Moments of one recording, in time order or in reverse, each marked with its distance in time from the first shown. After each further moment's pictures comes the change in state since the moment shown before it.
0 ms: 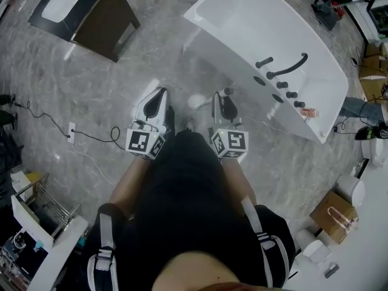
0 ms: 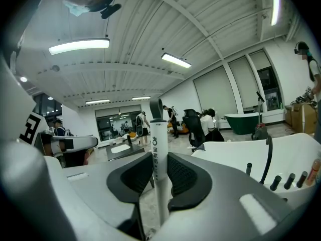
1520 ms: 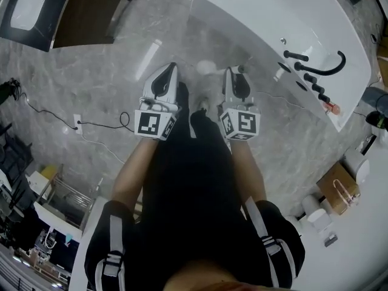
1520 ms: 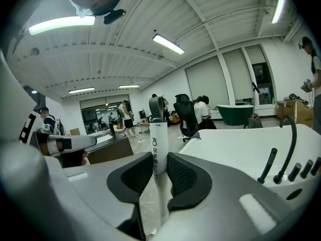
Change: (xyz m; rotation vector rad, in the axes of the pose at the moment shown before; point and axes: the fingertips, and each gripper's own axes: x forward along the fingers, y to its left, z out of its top) left arm 0.167 0.154 -0.084 -0.018 0.124 -0.036; right arm 0.212 -0.028 -0.073 0.026 0.112 -0.132
